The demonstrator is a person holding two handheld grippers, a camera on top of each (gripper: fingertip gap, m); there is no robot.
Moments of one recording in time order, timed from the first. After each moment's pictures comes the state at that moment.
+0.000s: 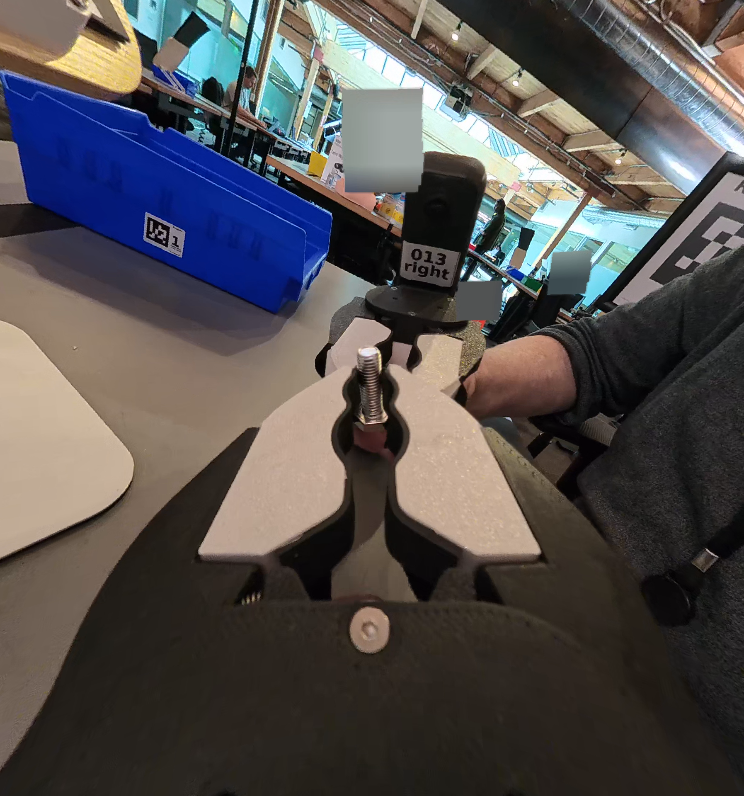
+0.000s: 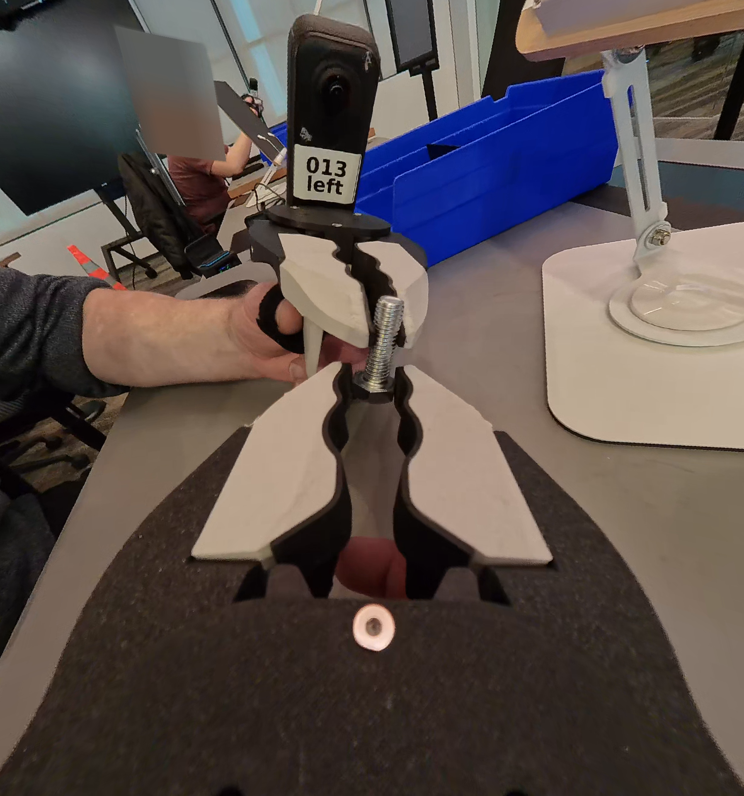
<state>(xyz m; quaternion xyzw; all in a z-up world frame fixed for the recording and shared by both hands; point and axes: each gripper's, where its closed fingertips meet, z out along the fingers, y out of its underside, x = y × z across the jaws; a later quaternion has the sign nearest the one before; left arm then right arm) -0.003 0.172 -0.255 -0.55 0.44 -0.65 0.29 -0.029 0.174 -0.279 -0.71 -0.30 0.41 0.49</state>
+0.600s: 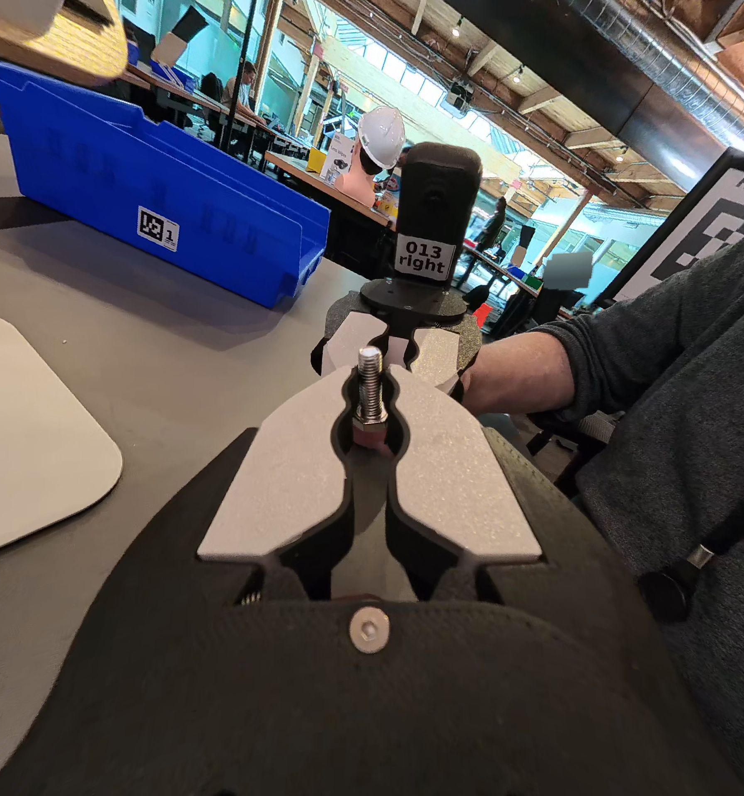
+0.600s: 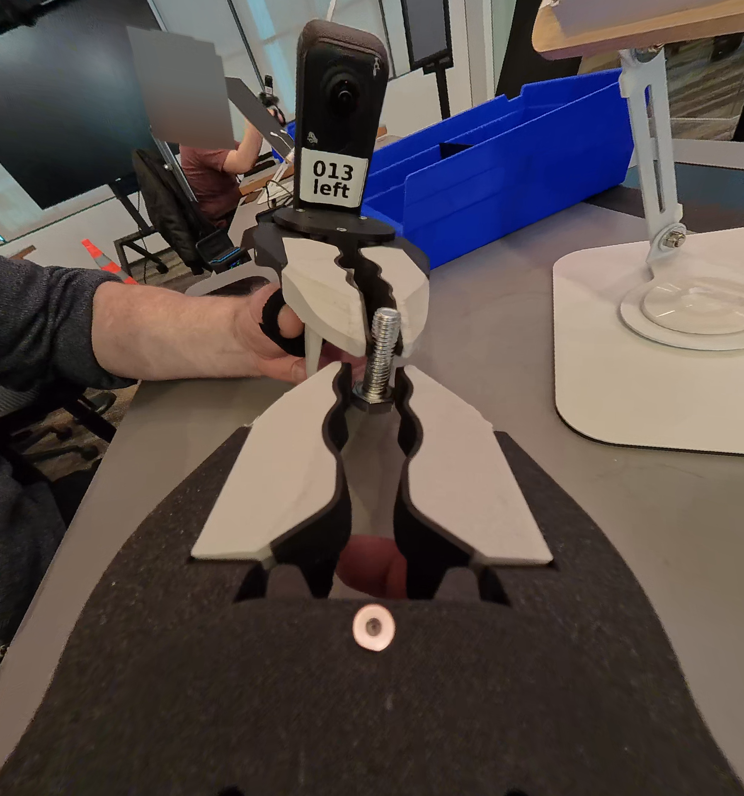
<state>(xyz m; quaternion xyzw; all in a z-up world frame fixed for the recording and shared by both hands) -0.001 0.167 -0.257 -0.55 0.45 -0.64 0.29 -0.029 0.170 -0.279 -0.70 -0.31 0.42 0.48</state>
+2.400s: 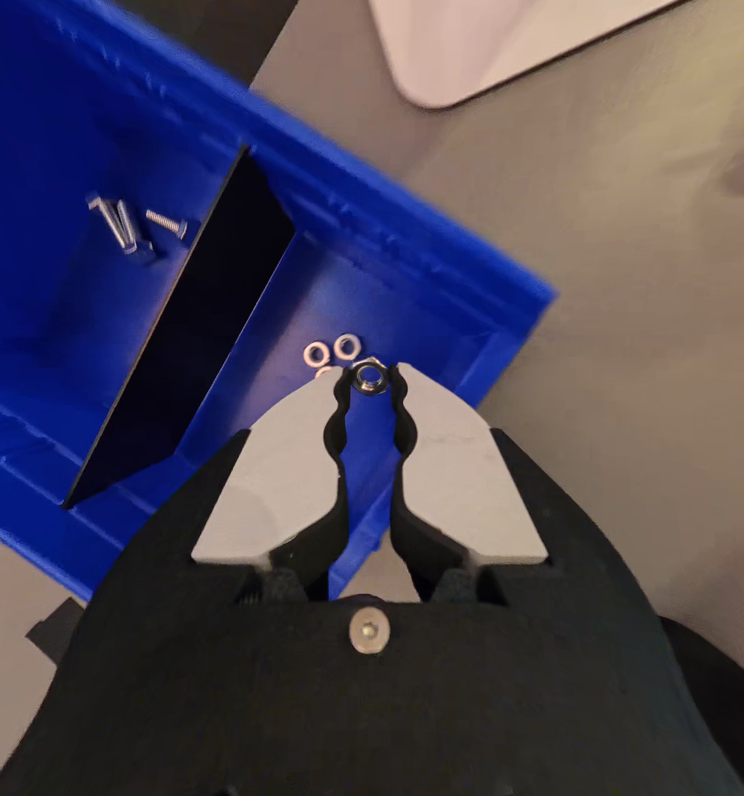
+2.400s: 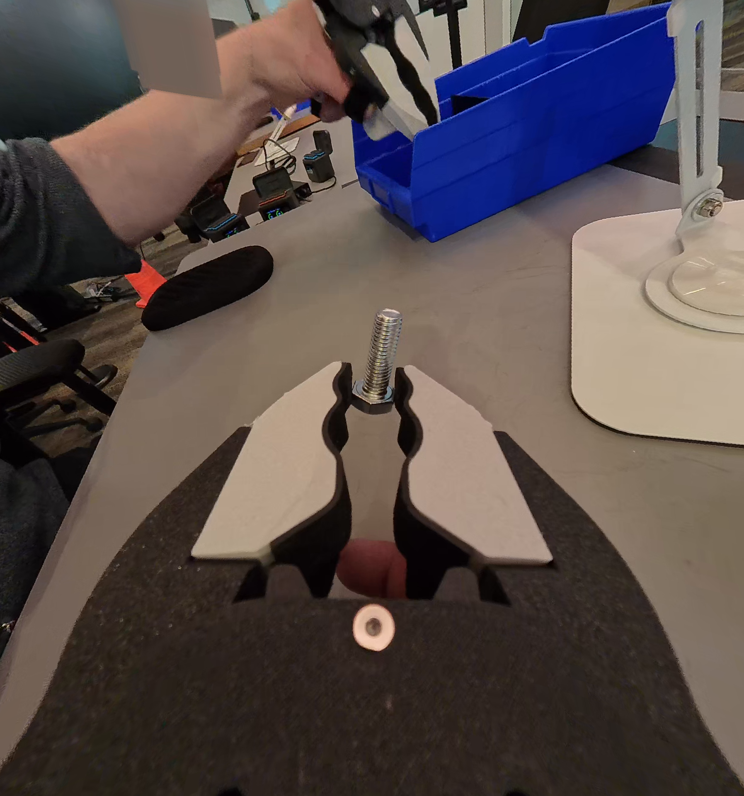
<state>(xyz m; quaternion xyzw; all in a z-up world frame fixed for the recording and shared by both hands) -0.278 0.368 -0.291 -0.80 0.55 -0.08 0.22 -0.036 0.167 -0.290 -0.72 -0.33 0.41 0.45</state>
